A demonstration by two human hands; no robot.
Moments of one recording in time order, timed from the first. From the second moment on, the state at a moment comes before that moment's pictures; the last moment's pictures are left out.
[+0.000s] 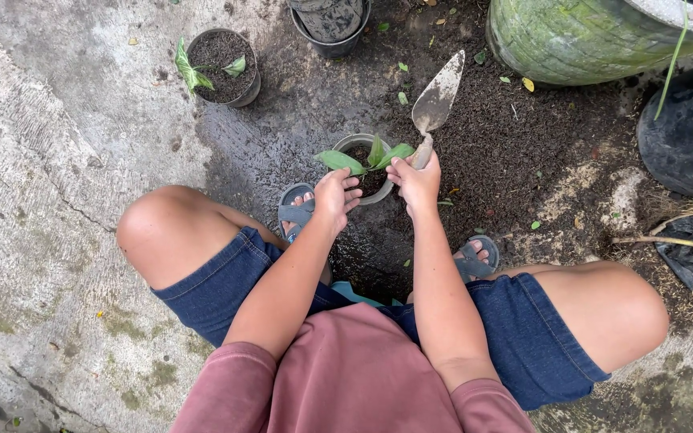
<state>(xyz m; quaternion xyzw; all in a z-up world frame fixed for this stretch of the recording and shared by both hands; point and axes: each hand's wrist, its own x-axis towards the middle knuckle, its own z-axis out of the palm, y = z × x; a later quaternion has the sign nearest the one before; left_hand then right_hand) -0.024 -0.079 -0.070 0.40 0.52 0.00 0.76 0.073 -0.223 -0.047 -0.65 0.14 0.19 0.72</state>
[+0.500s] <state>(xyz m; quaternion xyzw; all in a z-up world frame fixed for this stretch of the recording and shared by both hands) -0.026 -0.089 0.038 0.94 0.10 0.26 0.21 0.065 -0.226 -0.048 -0.66 0.14 0.18 0.72</state>
